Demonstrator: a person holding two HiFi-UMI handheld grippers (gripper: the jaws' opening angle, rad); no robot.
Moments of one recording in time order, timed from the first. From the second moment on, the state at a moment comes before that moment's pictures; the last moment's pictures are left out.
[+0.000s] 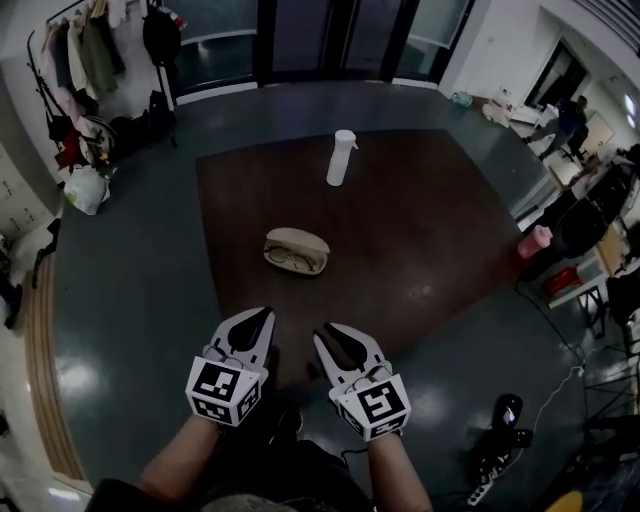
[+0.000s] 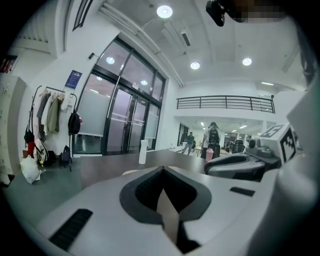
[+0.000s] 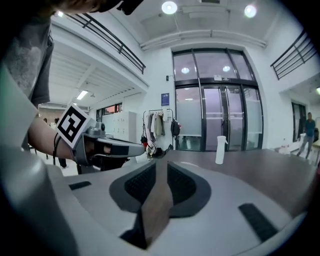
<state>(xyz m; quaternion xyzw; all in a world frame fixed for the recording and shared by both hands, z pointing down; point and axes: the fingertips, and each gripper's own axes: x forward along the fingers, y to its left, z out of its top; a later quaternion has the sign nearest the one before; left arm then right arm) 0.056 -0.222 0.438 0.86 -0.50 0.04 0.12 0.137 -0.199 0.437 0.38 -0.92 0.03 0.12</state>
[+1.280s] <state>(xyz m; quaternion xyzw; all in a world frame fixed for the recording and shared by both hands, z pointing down) -0.026 -0.085 0.420 0.89 -0.43 0.00 0.13 0.064 -0.053 0.397 0.49 -0.86 -0.02 0.10</state>
